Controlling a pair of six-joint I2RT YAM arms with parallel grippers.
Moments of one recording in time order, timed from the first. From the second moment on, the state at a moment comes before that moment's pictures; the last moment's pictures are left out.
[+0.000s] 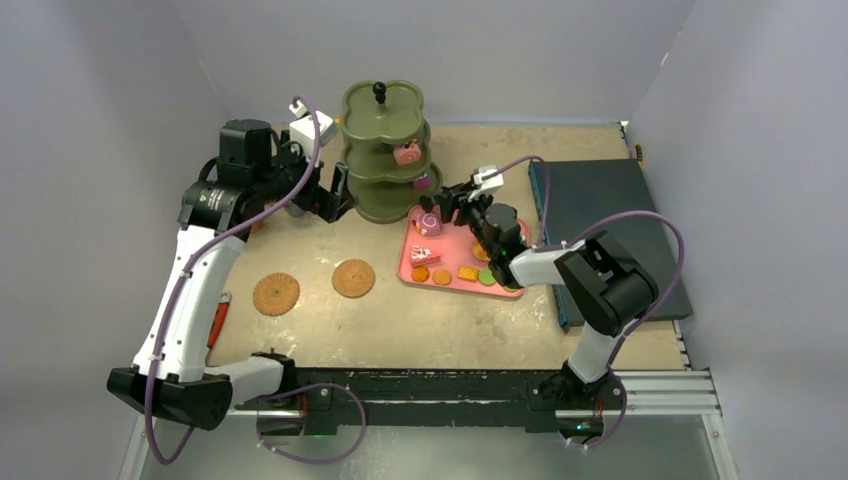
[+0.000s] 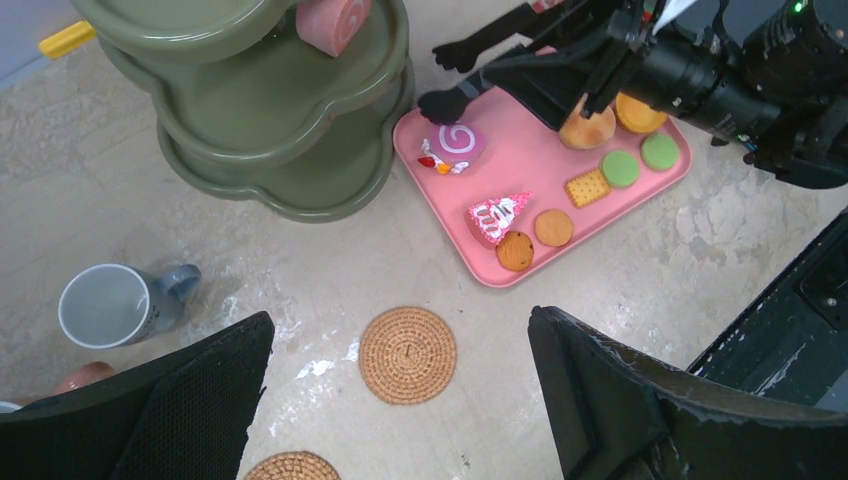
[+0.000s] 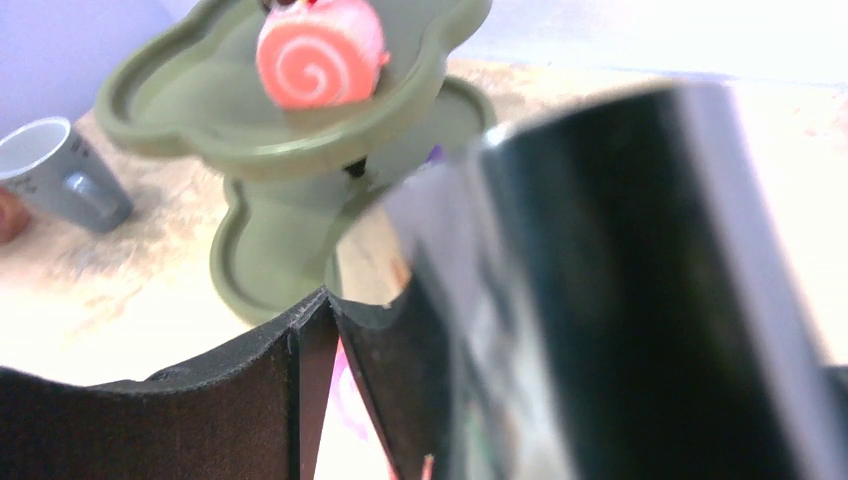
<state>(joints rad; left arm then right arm) -0.21 1.21 1.50 -0.88 0.45 0.18 0.58 1.77 0.75 1.05 0.14 0.19</state>
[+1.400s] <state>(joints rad) -0.21 1.20 1.50 -0.88 0.46 0.18 0.74 1.68 0.61 1.03 0.25 0.12</state>
